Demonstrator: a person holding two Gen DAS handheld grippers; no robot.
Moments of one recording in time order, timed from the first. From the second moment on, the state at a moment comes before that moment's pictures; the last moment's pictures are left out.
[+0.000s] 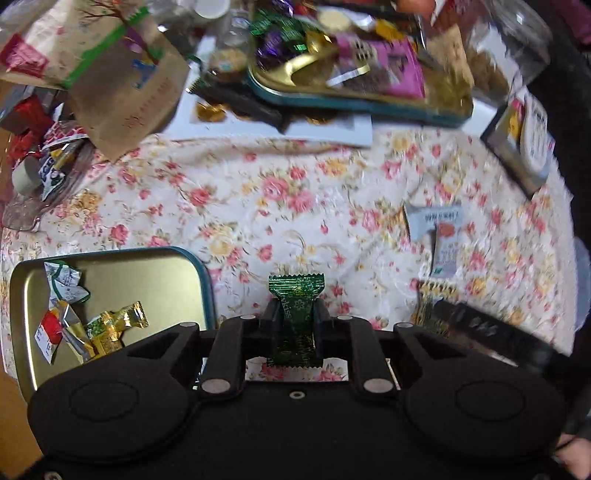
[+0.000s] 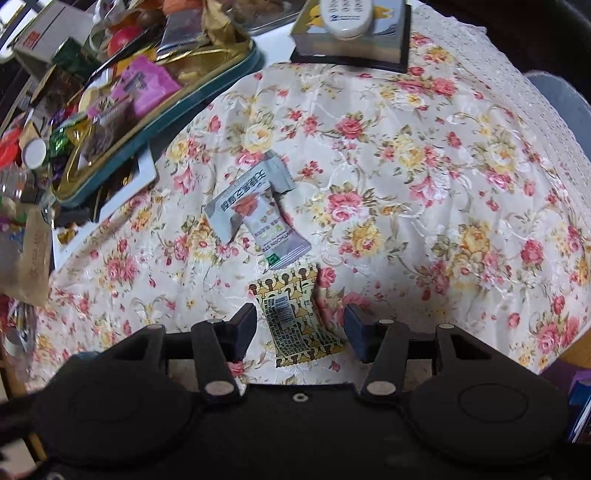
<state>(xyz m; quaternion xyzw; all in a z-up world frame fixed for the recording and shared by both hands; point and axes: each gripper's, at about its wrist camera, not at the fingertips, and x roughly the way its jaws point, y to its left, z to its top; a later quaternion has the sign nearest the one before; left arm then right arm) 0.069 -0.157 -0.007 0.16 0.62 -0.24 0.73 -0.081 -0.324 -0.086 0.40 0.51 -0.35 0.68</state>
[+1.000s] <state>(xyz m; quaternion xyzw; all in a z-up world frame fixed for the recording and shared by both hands) 0.136 -0.023 -0.010 0.10 0.63 -0.17 0.75 -0.043 -0.279 -0.109 0.30 0.55 -0.37 0.69</state>
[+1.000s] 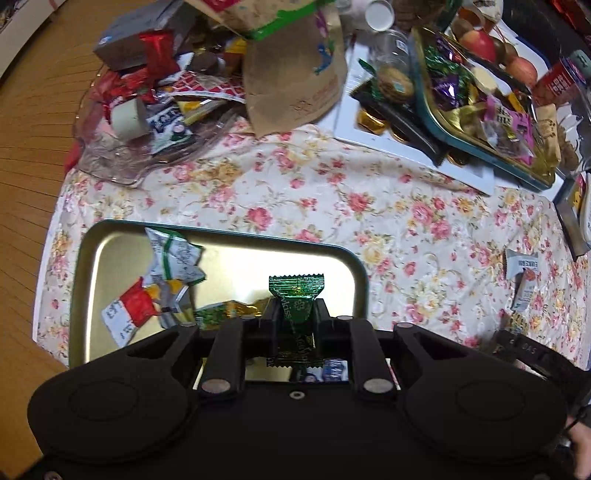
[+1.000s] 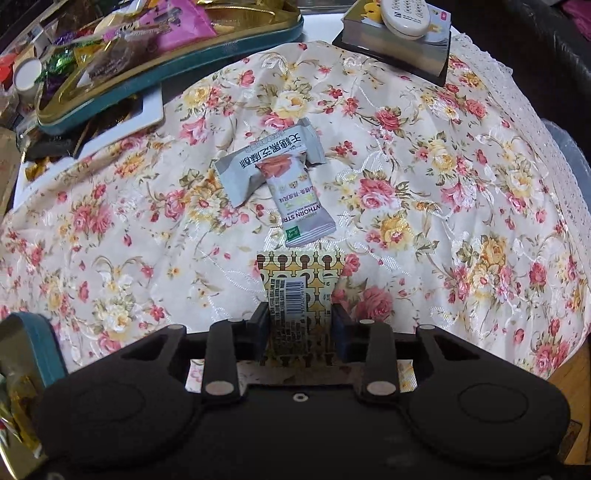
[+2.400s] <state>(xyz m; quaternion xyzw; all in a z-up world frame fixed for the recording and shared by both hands) 0.141 0.082 -0.043 0.10 0.66 -0.11 0.74 0.042 -0.133 -0.022 0.36 0.49 -0.10 0.79</state>
